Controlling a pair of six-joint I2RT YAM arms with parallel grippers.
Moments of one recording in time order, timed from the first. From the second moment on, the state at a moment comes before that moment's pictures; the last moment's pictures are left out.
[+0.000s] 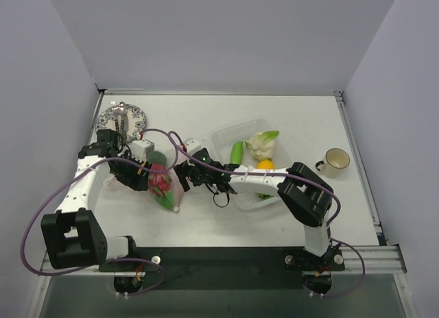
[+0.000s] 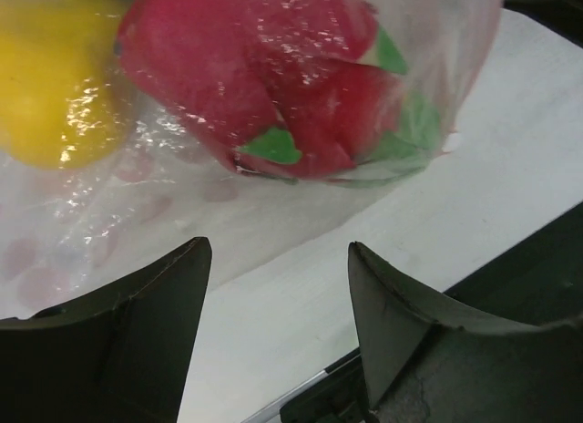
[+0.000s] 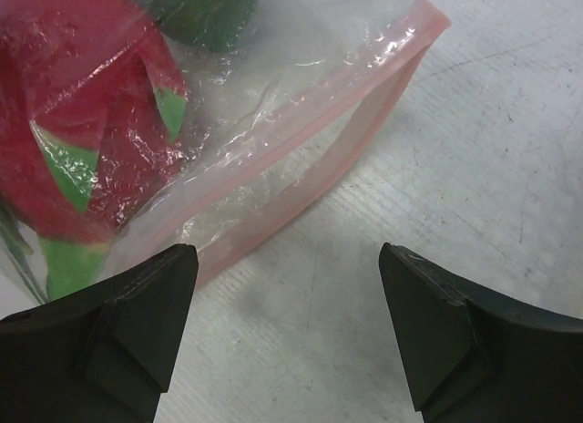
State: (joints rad) left arm 0.09 1.29 1.00 -1.01 0.41 0.59; right arm 1.00 1.90 1.17 0.10 0.17 0.25
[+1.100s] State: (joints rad) left arm -0.02 1.49 0.85 -0.70 0.30 0.61; right arm 1.07 2.03 1.19 0.40 -0.04 0.25
